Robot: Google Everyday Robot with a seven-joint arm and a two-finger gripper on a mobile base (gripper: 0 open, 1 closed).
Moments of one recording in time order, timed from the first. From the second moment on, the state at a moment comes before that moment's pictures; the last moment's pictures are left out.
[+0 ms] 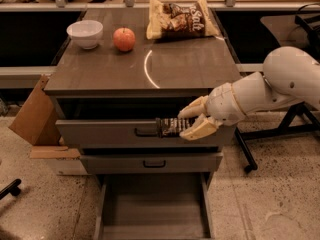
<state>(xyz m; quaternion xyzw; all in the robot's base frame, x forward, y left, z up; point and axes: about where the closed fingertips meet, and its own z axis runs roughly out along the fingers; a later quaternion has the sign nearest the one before) 0.518 -0.079 0.786 -0.65 0.63 0.26 0.34</state>
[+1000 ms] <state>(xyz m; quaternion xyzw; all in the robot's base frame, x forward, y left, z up) 0.485 -0.084 0.684 -0.63 0.65 0.28 0.32</state>
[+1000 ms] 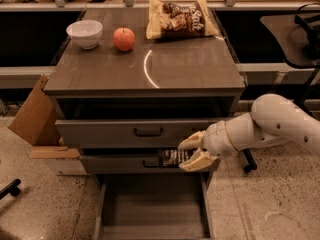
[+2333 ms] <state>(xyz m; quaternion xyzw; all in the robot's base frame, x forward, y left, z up) 0.480 -0.088 0.576 -0.60 0.66 0.32 0.32</state>
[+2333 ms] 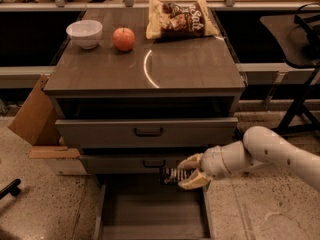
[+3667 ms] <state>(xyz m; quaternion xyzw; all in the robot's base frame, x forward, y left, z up) 0.480 -0.078 0.451 -0.61 0.64 0.33 0.33</state>
